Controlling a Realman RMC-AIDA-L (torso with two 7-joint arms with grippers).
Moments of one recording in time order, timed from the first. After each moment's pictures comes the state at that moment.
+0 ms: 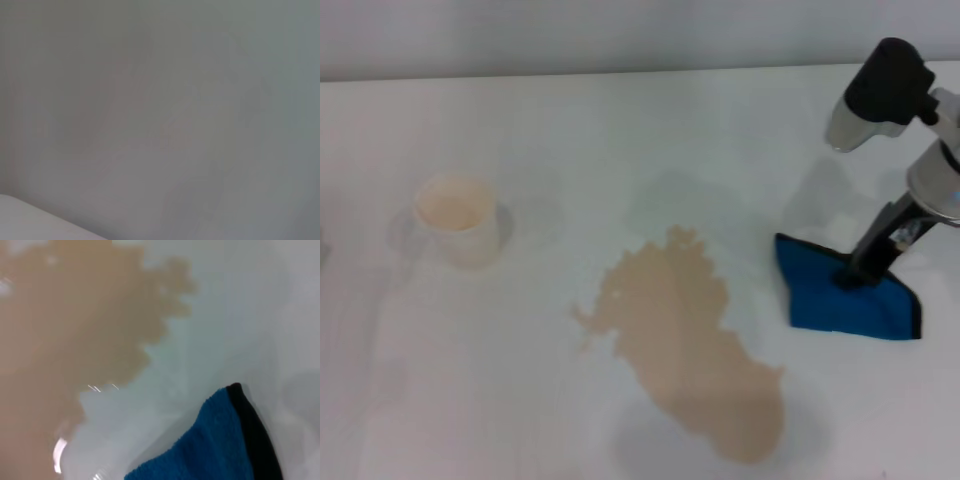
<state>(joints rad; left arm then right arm) -0.29 -2.07 1.31 0.11 -2.93 -1.23 2.42 0.67 1.99 -1.26 -0.93 -2.67 -1.46 2.28</state>
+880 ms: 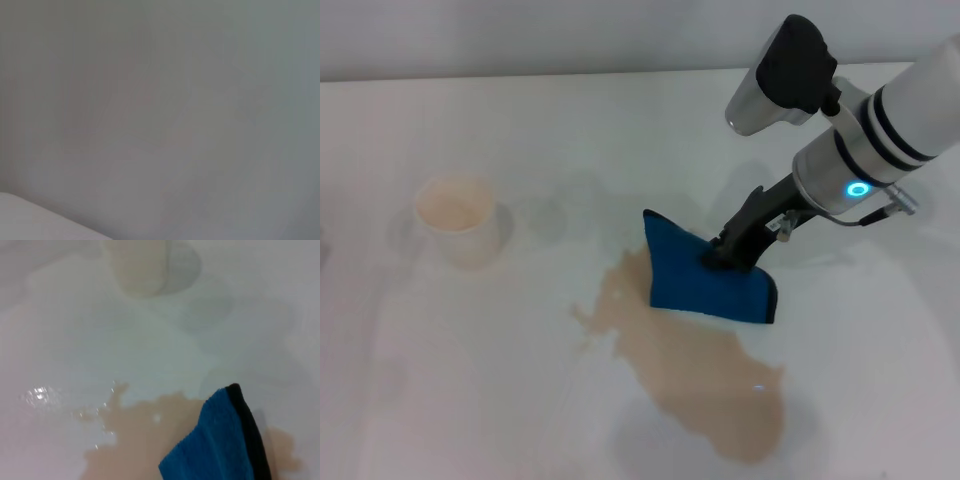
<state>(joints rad) -0.29 -2.07 1.31 0.11 -2.93 -1.22 2.42 0.69 2.02 -1.42 -0.93 -2.34 -1.30 2.25</state>
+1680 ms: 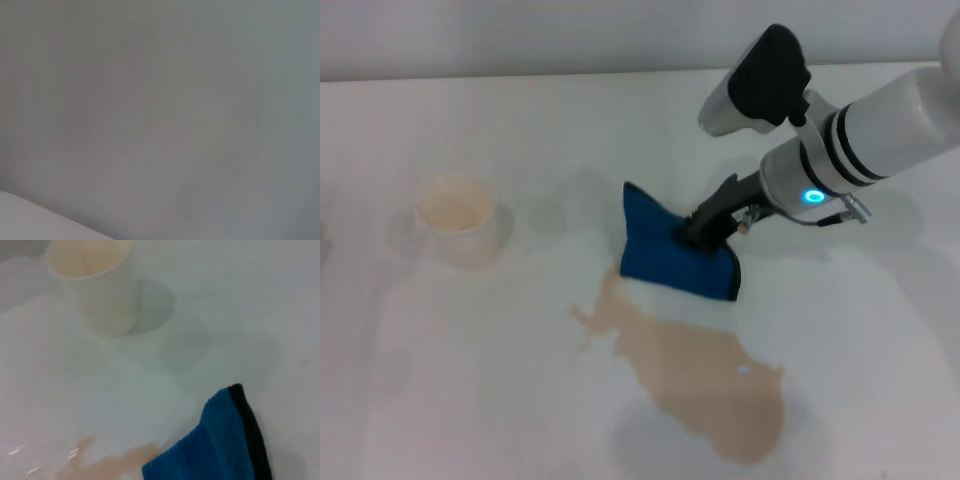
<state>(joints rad) -0.30 -2.07 1.31 0.11 -2.93 -1.20 2.42 0.70 2.03 -1.55 -0.80 -2.21 -1.00 2.25</state>
